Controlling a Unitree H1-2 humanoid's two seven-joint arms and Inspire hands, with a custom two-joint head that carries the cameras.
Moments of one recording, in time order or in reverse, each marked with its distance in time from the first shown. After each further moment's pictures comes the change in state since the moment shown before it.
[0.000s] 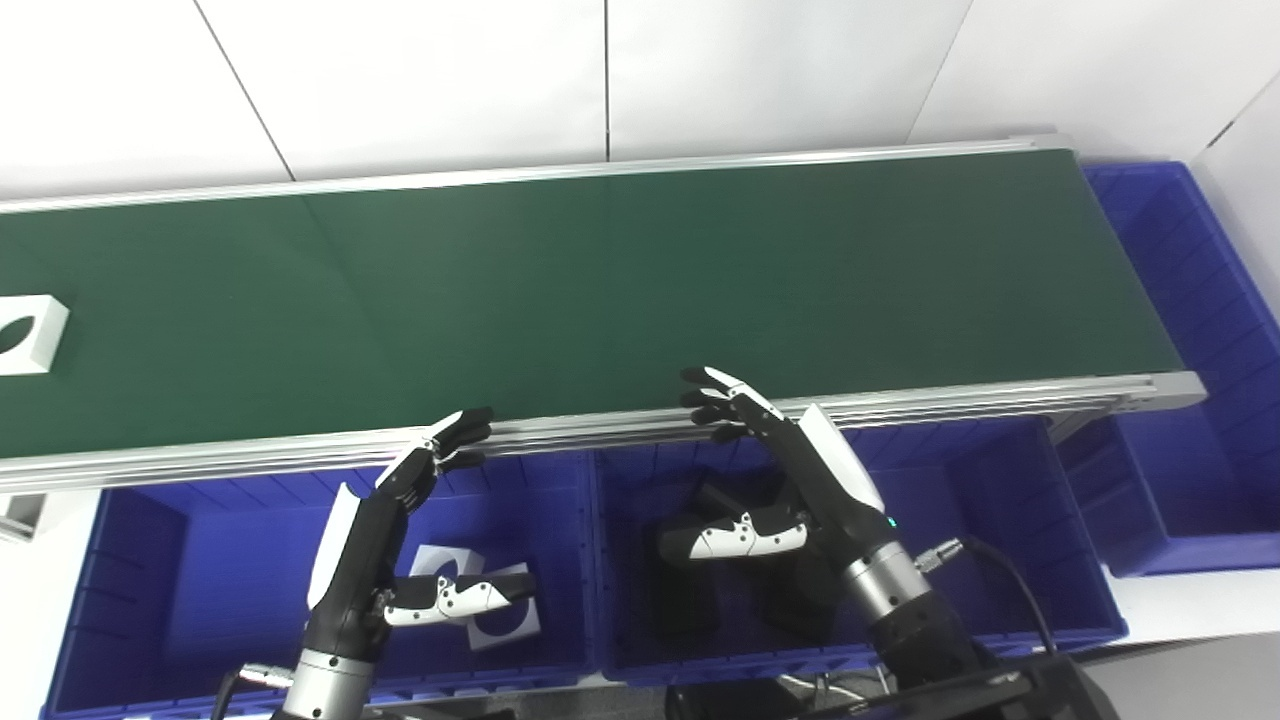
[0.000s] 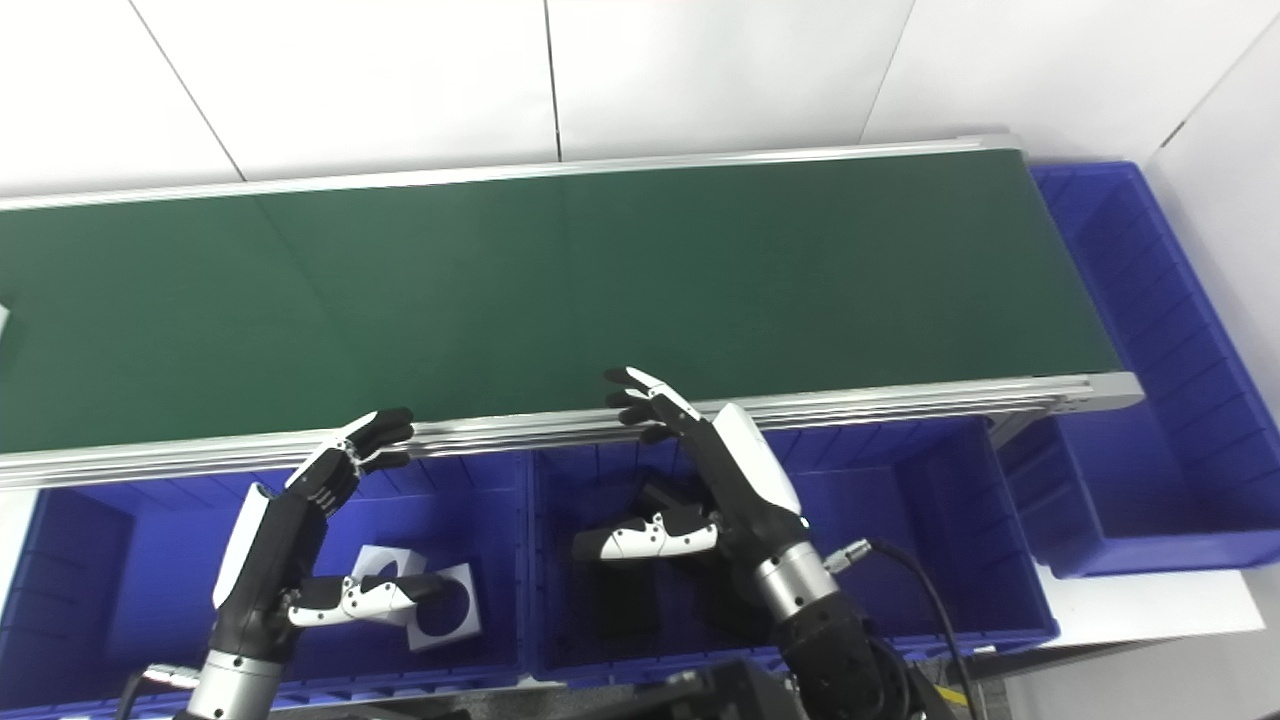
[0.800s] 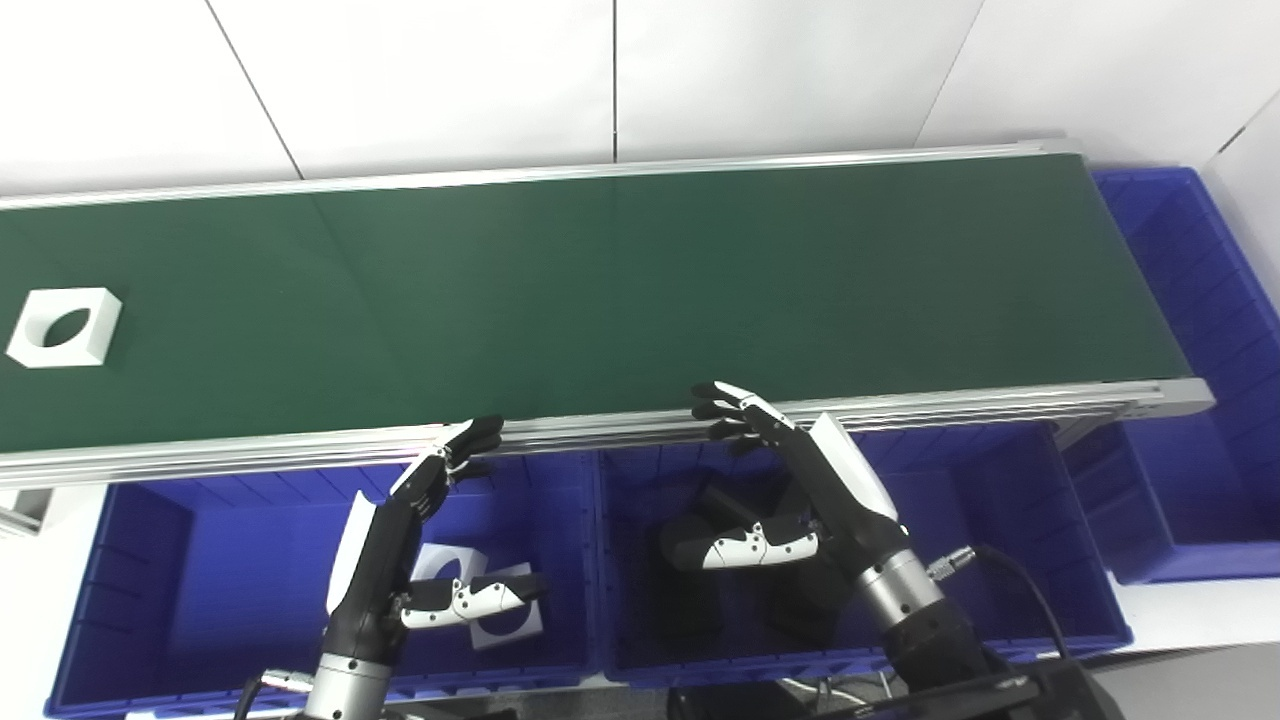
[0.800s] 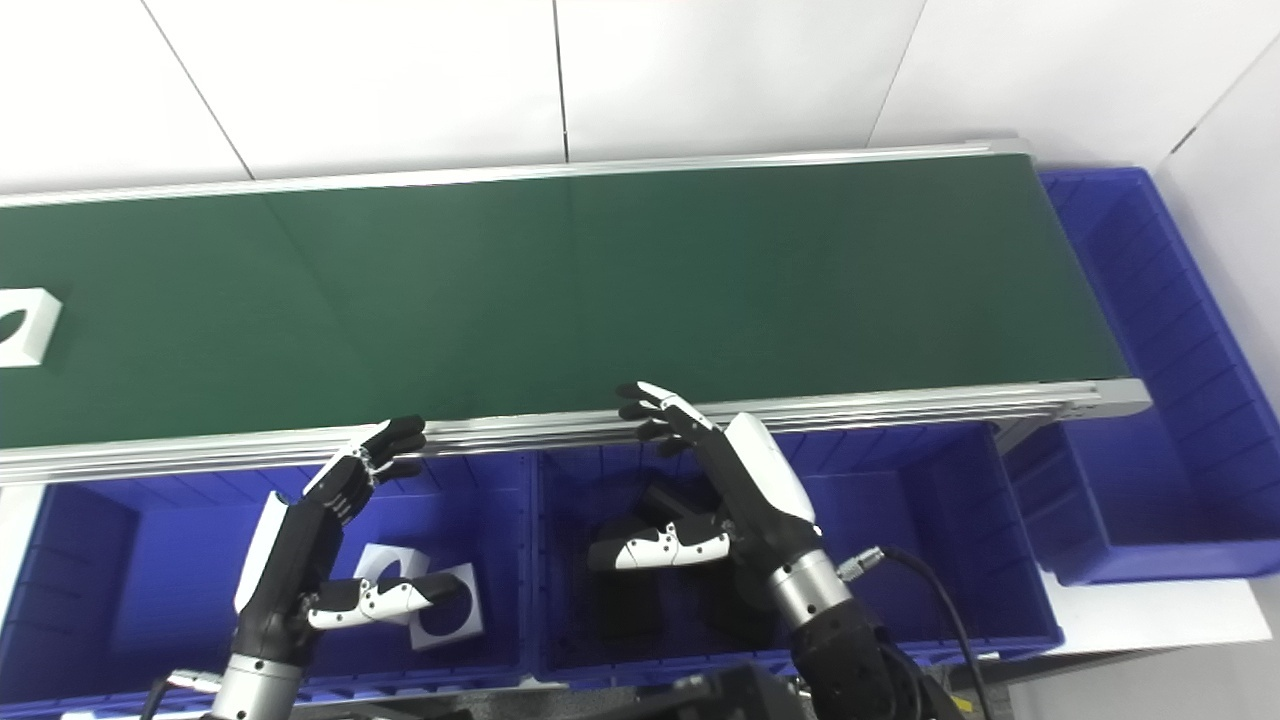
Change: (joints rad) left arm 0.008 -0.026 -0.001 0.049 0.017 -0.010 0.022; right arm 0.004 -0.005 0.003 0.018 -0.030 -0.003 -0.001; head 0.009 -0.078
